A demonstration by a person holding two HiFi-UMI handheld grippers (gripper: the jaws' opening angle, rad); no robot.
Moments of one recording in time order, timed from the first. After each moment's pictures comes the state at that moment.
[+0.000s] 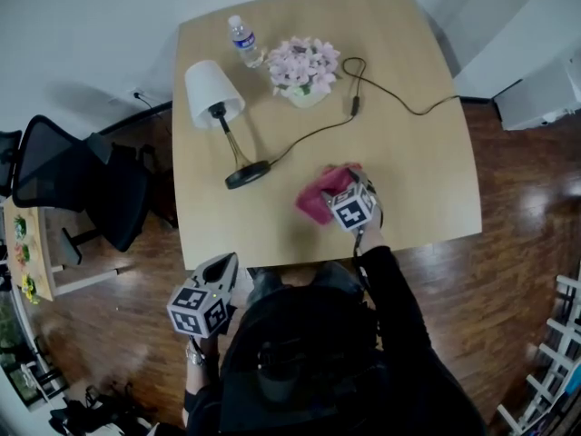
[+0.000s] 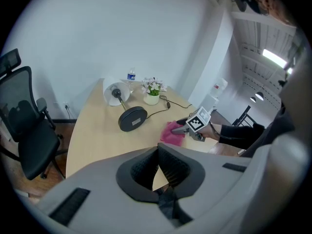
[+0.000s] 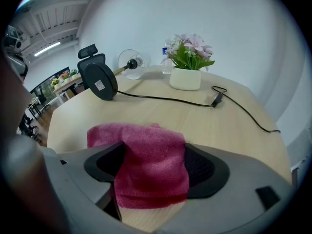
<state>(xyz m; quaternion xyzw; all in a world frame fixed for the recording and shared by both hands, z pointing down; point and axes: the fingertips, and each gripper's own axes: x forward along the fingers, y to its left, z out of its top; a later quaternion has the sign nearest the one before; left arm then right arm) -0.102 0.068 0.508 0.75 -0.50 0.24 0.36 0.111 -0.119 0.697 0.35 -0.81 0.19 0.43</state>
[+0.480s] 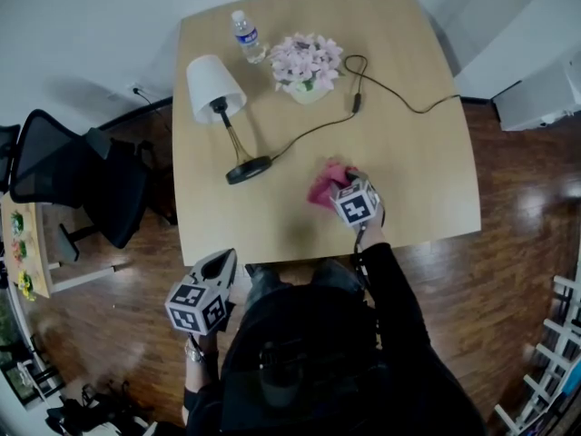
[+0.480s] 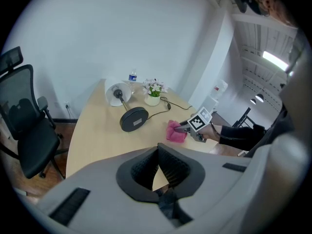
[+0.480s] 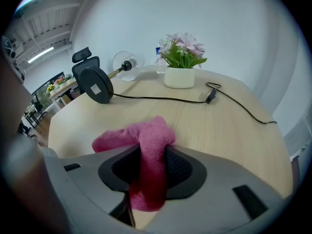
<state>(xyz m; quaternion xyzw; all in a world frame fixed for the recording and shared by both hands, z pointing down) -0.109 0.070 0.512 0.75 -0.50 0.23 0.35 0.117 -0.120 0.693 0.38 -0.80 0.22 0.42</state>
